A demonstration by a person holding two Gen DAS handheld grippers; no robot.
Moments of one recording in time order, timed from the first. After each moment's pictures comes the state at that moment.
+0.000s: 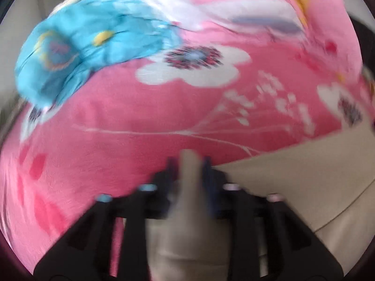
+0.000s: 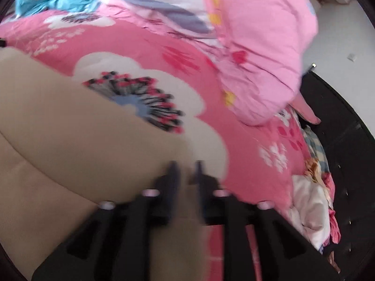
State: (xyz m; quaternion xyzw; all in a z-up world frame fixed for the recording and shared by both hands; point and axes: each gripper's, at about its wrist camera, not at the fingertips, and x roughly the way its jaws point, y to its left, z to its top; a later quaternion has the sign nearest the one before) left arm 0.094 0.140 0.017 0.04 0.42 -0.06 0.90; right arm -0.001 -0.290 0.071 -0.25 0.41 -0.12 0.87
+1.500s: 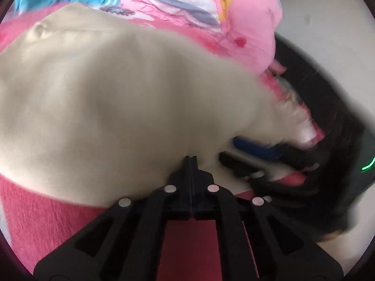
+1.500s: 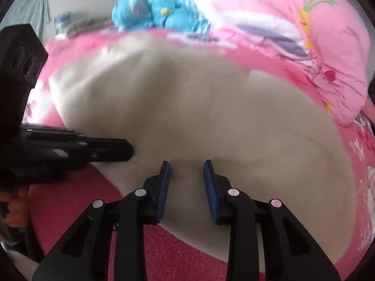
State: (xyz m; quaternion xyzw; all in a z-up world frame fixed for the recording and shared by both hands) left arm -0.099 0.030 -0.014 -0.15 0.42 -0.24 0.86; right arm -0.104 -0.164 0.056 -0.15 0.43 0.17 0.88
